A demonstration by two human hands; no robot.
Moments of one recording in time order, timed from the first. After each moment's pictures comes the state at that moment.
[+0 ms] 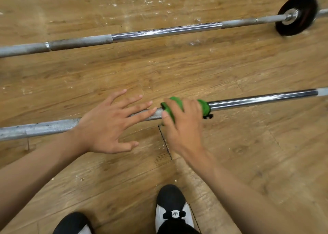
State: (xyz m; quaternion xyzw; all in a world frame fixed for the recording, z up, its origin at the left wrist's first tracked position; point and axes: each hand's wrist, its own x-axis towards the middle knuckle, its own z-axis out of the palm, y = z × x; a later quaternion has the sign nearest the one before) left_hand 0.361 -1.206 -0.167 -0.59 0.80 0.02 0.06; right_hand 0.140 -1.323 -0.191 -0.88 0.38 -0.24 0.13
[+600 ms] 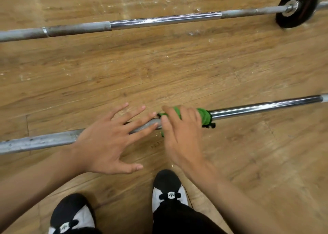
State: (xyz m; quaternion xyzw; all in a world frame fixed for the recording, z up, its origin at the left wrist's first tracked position) left_hand 0.307 -1.153 -0.165 -0.58 0.81 0.03 0.06; right_hand 0.107 -1.272 -0.176 -0.89 0.40 -0.18 0.15
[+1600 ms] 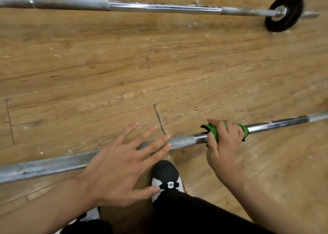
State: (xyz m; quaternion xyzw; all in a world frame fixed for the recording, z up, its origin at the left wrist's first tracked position) left_hand 0.258 -1.104 -0.175 -0.57 0.82 0.08 -0.06; right_hand 0.008 -1.287 -0.192 -0.86 0.46 -0.20 0.06
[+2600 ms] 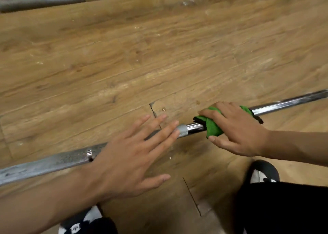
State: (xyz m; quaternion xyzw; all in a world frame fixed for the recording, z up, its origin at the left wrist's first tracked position) left_hand 0.260 -1.166 -0.166 -0.55 0.83 0.08 -0.04; right_hand -0.002 -1.384 -0.152 -0.98 0.14 0.10 0.12
